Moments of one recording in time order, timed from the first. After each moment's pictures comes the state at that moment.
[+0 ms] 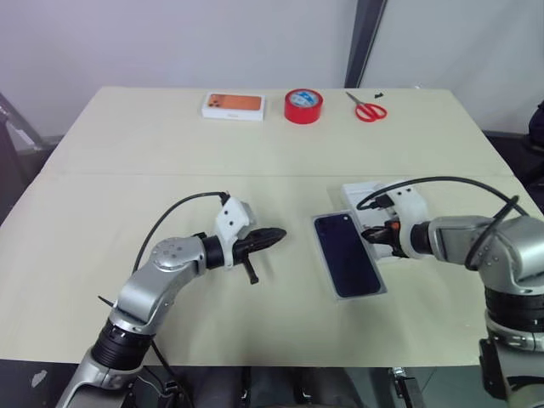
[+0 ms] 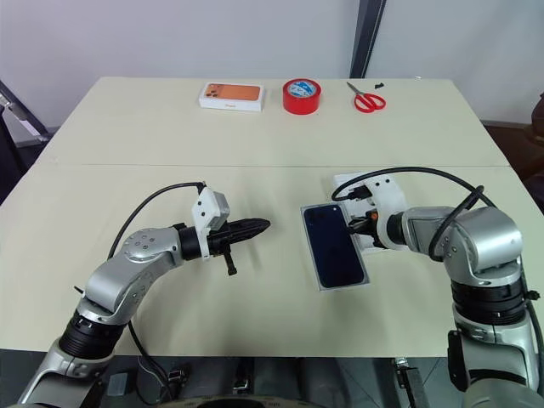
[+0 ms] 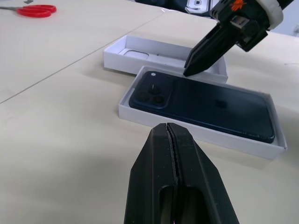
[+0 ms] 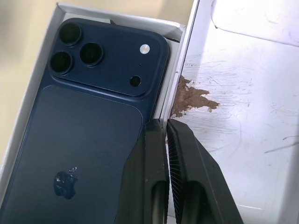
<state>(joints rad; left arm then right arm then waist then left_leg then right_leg) -0.30 0.44 -0.21 -0.34 -0.41 0.52 -0.75 -0.53 -0.72 -0.12 -0.37 0.63 1.61 0.33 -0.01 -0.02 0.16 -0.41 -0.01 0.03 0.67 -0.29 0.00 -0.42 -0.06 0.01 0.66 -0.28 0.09</state>
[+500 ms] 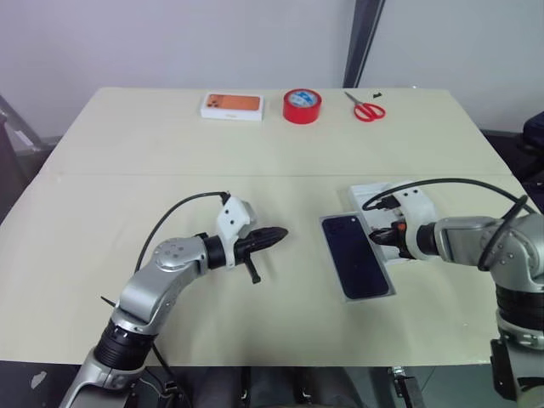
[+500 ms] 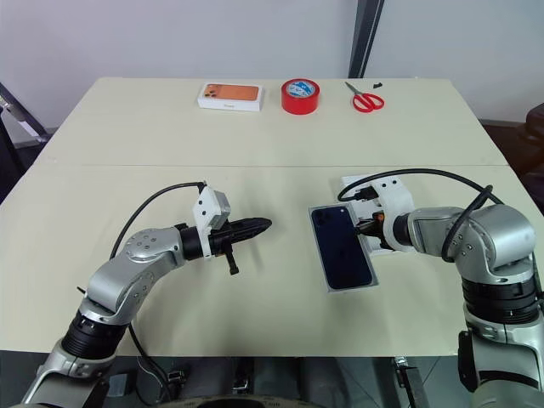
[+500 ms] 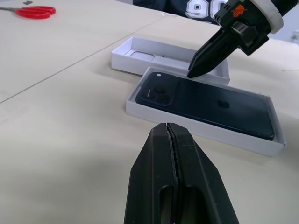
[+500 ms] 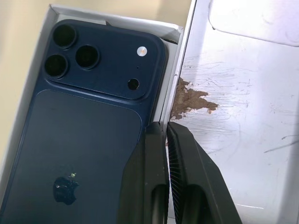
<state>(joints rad) -0.30 0.43 -0.20 -0.34 -0.42 0.53 -0.74 -0.51 -0.74 -0.13 -0.34 0.75 1.61 0.20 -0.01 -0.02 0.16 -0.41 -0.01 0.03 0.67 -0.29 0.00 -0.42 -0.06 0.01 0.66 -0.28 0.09</state>
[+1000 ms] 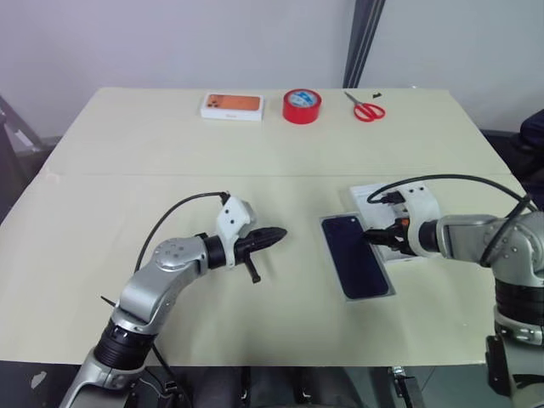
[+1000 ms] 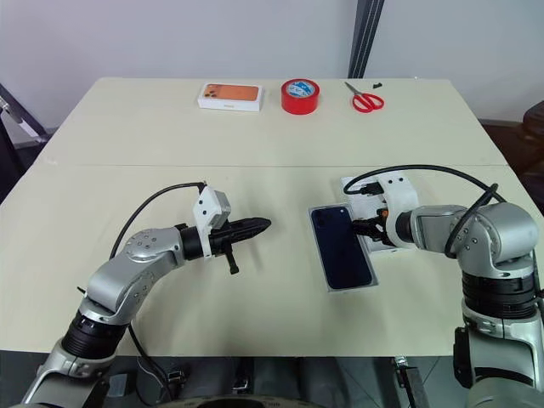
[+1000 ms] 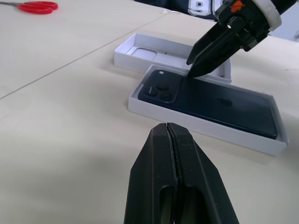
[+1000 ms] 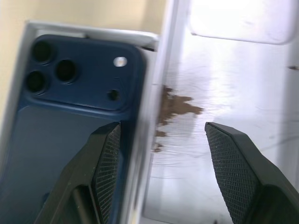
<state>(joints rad) -0.30 0.43 -0.20 -0.34 -0.42 0.54 -0.72 -0.53 -0.72 -0.17 -0.26 0.79 1.61 0.12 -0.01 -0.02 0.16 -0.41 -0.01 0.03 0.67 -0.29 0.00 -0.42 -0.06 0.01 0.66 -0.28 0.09</state>
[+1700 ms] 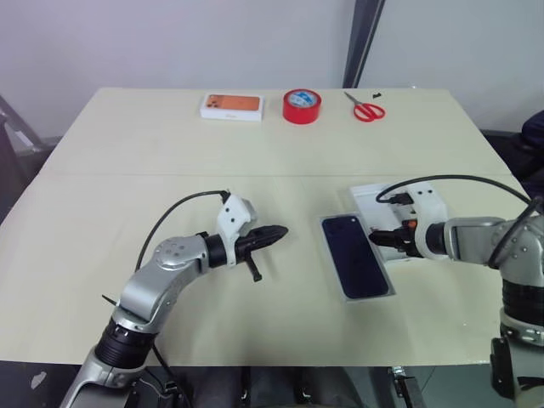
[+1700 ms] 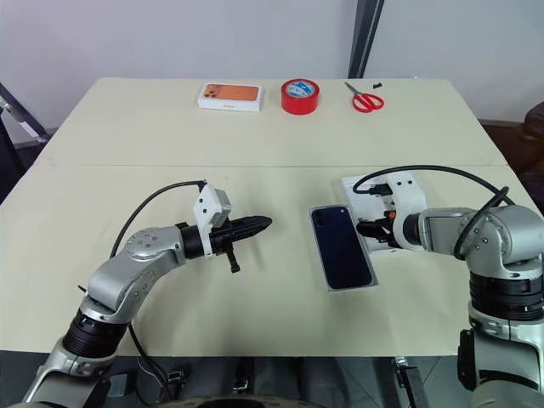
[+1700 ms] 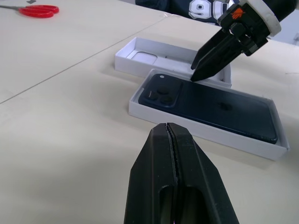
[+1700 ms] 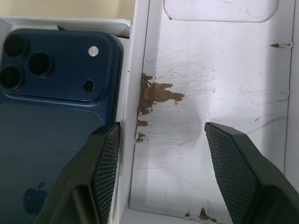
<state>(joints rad) -0.31 0.42 -0.20 -0.34 -0.43 0.54 -0.72 -0.51 -0.75 -0.21 -0.22 0.82 1.61 0.11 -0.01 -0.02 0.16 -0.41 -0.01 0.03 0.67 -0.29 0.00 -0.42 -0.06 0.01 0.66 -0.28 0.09</state>
